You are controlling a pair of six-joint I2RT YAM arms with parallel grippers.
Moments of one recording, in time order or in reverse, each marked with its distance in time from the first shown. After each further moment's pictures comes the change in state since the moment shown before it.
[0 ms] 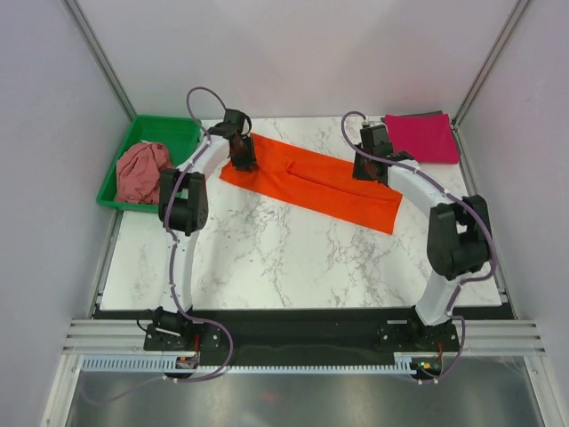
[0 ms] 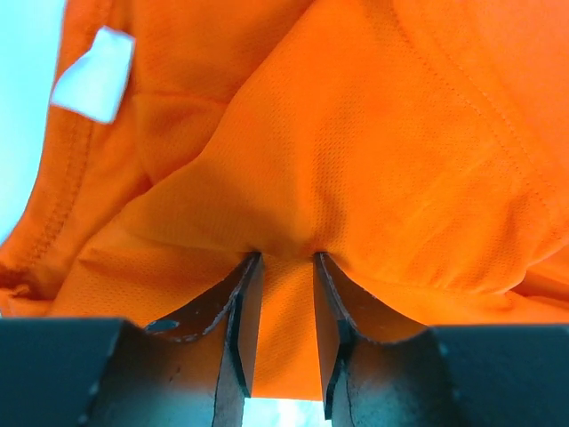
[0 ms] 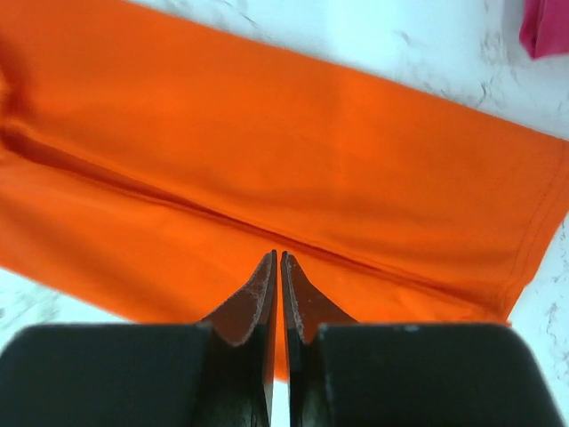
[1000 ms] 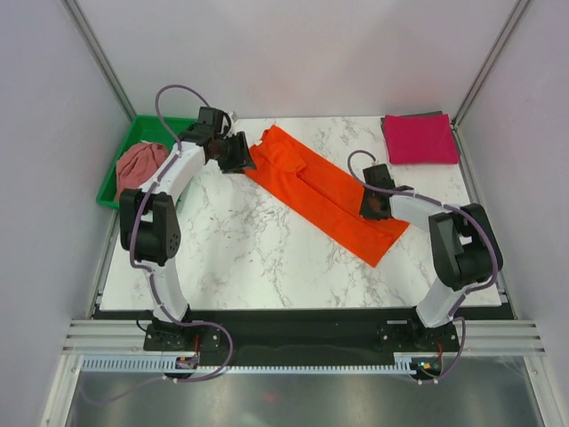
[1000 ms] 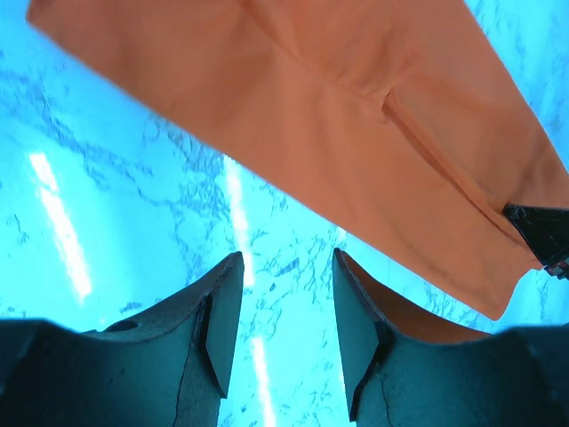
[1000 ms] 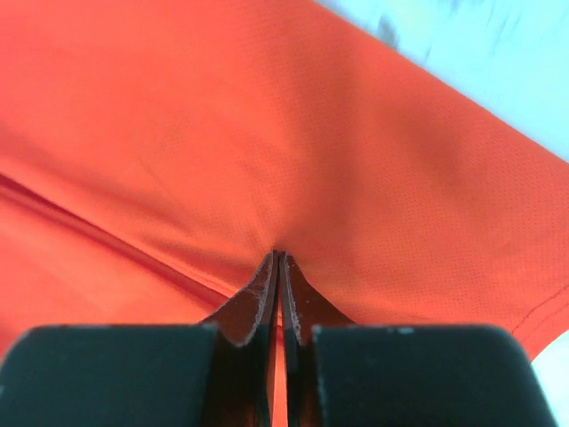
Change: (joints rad) left arm 0.029 -0.438 -0.331 0.037 0.229 0.003; right arm -0.035 -0.011 -0.349 0.102 0.042 0.109
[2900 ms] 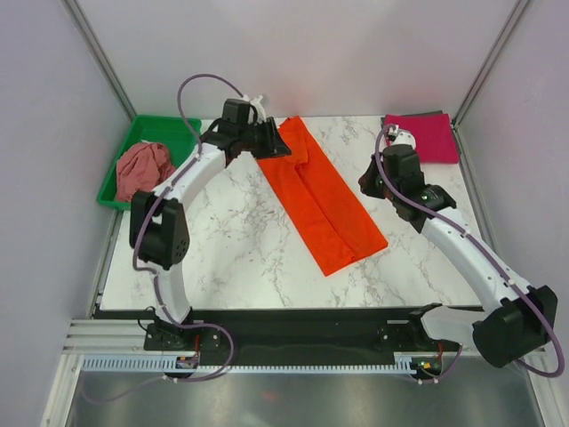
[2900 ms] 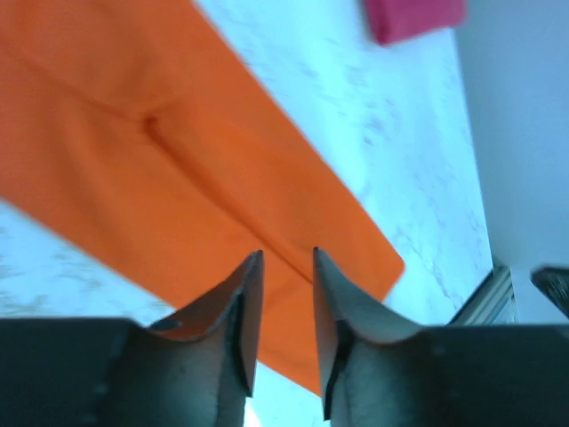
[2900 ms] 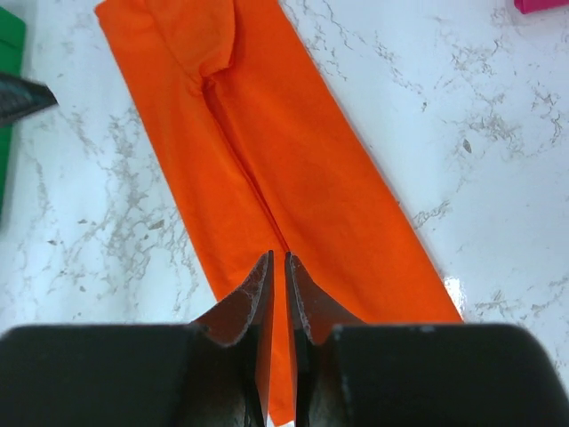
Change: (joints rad) left arm -0.132 0.023 0.029 0.254 0.127 -0.137; right arm 0.140 -0.510 0.093 -0.167 -0.024 0.079
